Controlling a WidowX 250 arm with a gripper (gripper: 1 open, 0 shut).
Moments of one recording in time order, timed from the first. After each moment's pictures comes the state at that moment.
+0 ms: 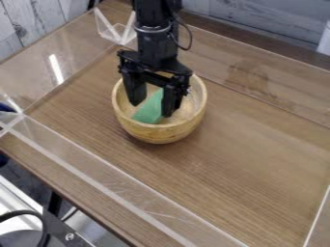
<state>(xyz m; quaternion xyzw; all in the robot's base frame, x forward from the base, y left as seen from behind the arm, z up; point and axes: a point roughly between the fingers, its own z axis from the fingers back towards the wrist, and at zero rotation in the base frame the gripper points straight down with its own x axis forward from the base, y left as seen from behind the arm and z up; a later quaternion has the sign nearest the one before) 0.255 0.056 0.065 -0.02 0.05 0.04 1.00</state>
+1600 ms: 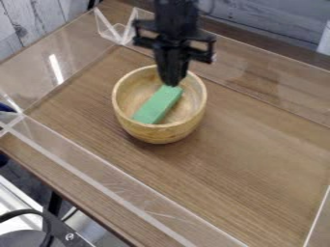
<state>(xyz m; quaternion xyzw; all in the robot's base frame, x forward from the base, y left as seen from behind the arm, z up) 0.268 0.014 0.114 -0.03 0.02 0.01 1.00</state>
